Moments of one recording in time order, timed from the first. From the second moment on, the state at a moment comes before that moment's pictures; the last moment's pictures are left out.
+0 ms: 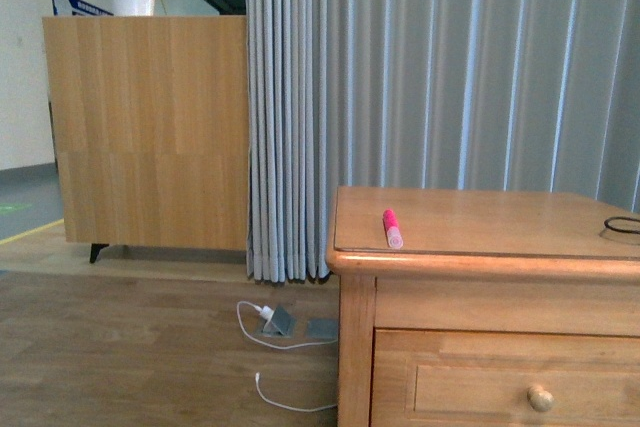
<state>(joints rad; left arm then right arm) 0.00 0.00 0.02 0.00 0.00 0.00 -0.01 0.18 0.08 -0.18 -0.08 0.10</state>
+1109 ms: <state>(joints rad) 0.00 0.00 0.02 0.00 0.00 0.00 0.16 2.06 1.00 0.58 0.12 0.10</state>
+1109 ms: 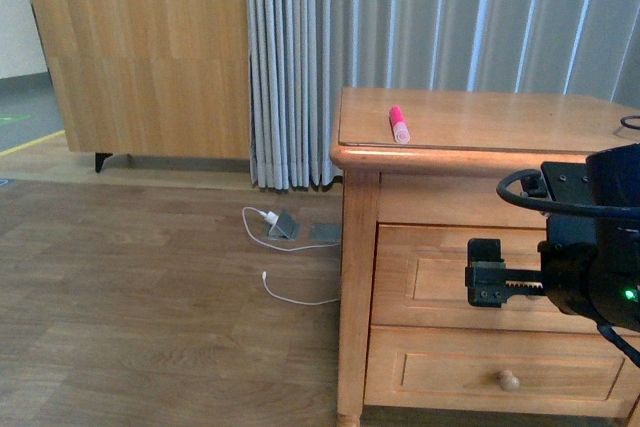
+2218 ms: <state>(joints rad) 0.00 0.00 0.02 0.00 0.00 0.00 0.09 2.28 1.20 0.59 0.13 0.02</state>
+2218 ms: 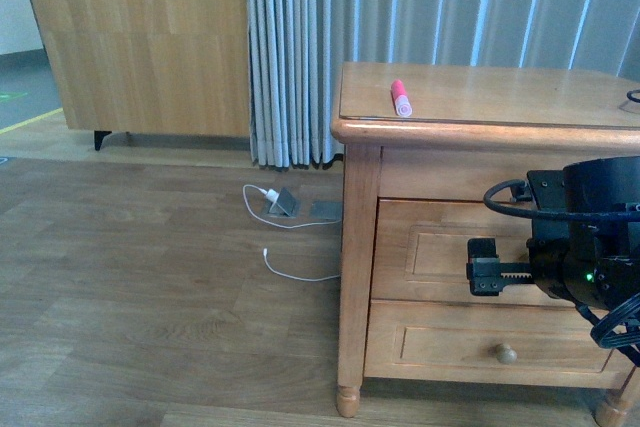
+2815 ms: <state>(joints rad) 0.00 0.00 0.02 0.00 0.00 0.00 0.07 2.28 1.19 0.61 0.12 0.04</state>
